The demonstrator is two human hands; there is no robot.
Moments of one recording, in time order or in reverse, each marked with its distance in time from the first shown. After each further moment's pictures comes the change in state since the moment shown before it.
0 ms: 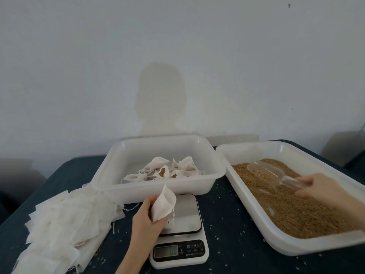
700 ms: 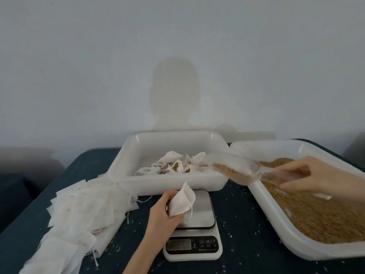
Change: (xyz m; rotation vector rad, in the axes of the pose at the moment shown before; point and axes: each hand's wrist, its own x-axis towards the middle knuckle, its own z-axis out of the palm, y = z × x) left_hand -0.002 0.008 -0.003 -0.065 -0.118 -0.001; right_hand -0.060 -0.105 -0.037 0.272 -0.354 -0.440
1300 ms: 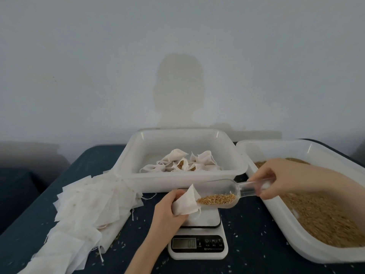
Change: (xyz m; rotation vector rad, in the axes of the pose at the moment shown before) left_hand 0.003 -0.003 -0.002 0.059 -0.038 0.033; right_hand 0.041 -0.037 0.029 -0.279 -0.343 -0.127
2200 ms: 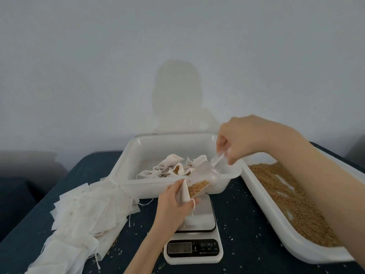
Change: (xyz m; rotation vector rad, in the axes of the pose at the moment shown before) left_hand 0.024 0.036 0.007 0.075 -0.001 -0.004; right_hand 0.022 -0.102 -0.054 -0.653 0.247 0.053
